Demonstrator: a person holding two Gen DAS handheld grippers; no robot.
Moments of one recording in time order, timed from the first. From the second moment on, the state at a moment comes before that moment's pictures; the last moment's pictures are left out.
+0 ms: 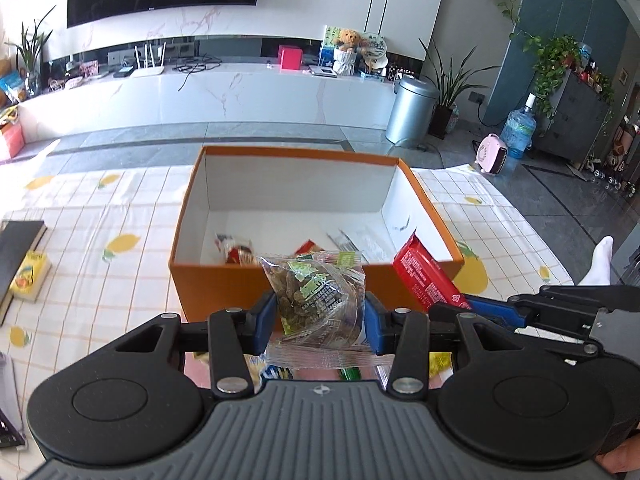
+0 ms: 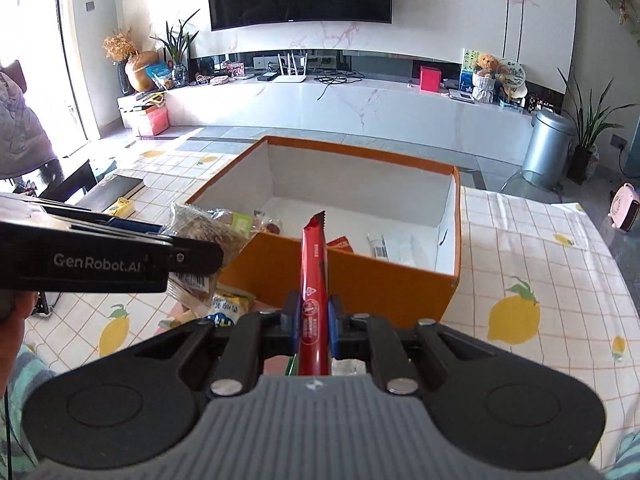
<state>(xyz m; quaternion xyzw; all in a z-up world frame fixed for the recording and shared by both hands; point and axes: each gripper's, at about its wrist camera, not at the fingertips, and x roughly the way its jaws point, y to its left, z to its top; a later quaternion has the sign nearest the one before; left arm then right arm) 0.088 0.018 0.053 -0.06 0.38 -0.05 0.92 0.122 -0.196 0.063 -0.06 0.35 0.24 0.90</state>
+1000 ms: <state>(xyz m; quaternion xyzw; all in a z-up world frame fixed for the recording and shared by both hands) 0.220 0.050 0.016 -0.01 0.41 -0.01 0.91 0.296 -0.128 0.036 -0.16 0.35 0.21 0.90</state>
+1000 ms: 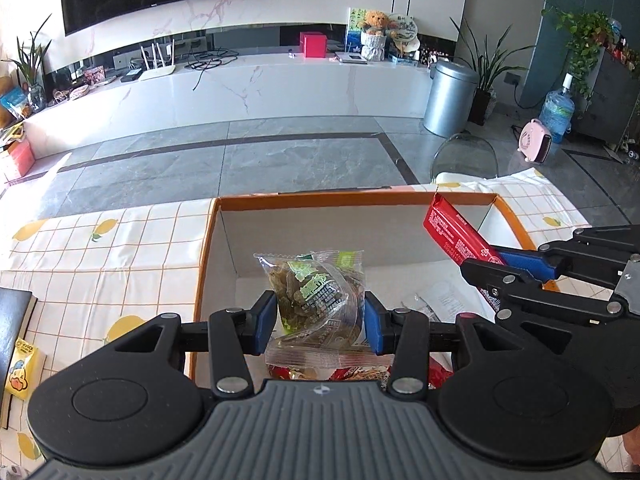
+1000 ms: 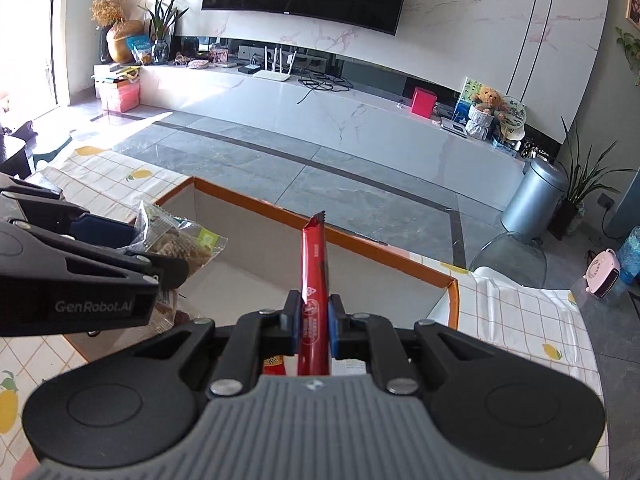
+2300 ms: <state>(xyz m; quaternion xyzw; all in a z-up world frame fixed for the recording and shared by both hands) 0.244 0.035 -0.008 0.03 0.48 -0.01 0.88 0.329 -0.120 -0.016 -0.26 0.44 0.20 0.84</state>
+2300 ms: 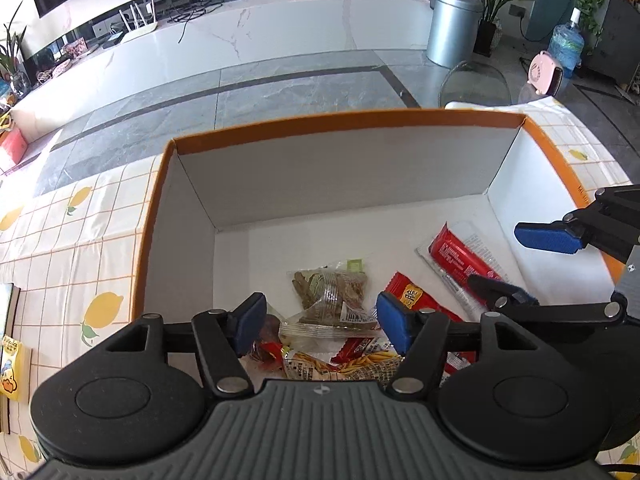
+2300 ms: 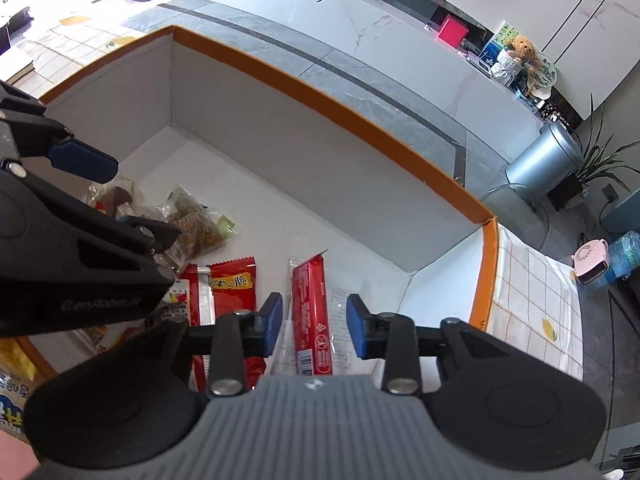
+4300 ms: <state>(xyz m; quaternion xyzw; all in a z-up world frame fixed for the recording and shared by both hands) 0.076 0.078 -0.046 -0.17 0.43 0.05 0.88 0.137 -0.162 -0.051 -0.01 0.41 0.22 0.89</state>
